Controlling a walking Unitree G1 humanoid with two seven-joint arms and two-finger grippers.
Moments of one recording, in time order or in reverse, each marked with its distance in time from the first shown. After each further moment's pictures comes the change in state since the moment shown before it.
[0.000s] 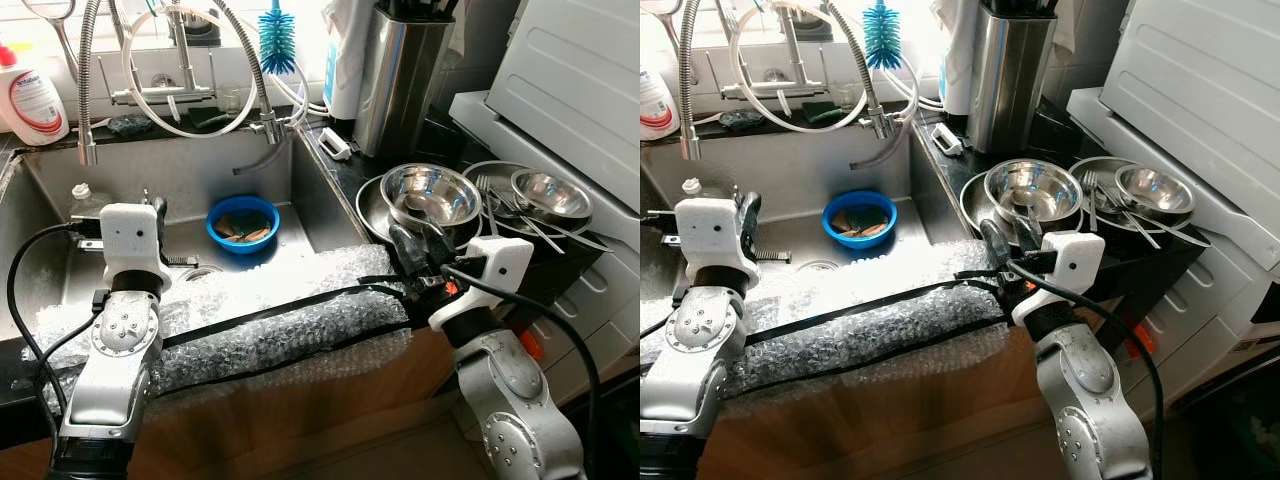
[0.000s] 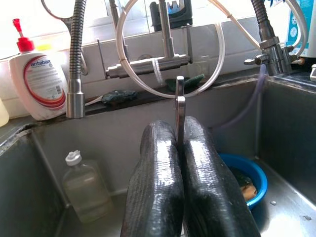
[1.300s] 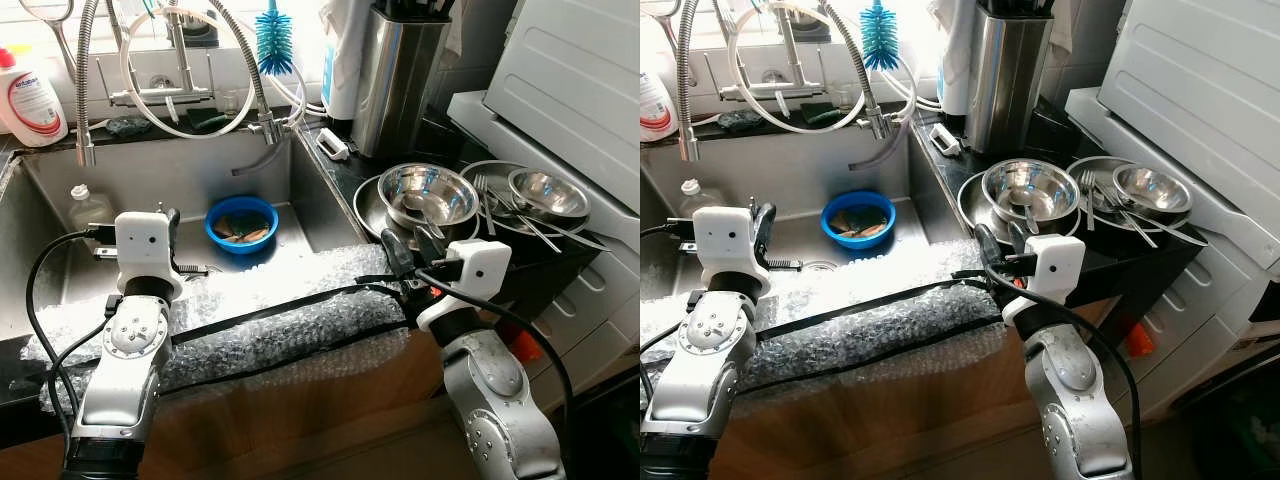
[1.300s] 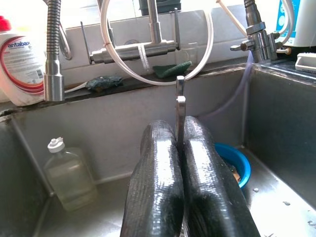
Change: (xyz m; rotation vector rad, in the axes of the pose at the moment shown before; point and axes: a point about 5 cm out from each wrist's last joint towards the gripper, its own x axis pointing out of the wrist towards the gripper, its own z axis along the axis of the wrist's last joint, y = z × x) left arm -0.001 -0.009 -0.009 -0.035 0.044 -0.034; right arm 0.007 0.004 -0.009 -0.038 0.007 -0.013
